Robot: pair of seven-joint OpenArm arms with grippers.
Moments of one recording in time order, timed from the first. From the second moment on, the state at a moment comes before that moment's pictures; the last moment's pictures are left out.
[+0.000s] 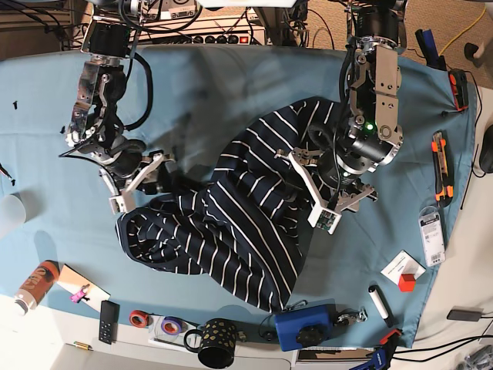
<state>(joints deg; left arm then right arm) -1.6 -1.2 7.3 110.3 -10.4 -13.9 58.0 2.9 11.4 15.2 88.2 25.2 29.9 -50.9</state>
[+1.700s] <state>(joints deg) -1.5 -1.2 7.4 110.3 -10.4 -13.9 55.2 11.0 8.5 15.9 74.2 26.4 28.4 -51.7</state>
